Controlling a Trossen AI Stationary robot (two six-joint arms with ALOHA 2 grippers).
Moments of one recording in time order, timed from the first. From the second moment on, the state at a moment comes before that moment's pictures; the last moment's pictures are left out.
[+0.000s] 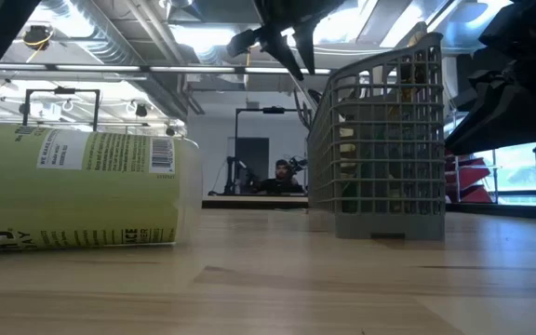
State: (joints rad) left arm 0.09 2.01 2.08 -1.06 -0.38 1.50; right arm 0.67 1.21 0.45 -0.21 0.82 0.38
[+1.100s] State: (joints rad) left arm 0.49 1.25 1.47 -1.02 0.08 0.18; right arm 0.67 1.21 0.45 -0.19 0.78 0.39
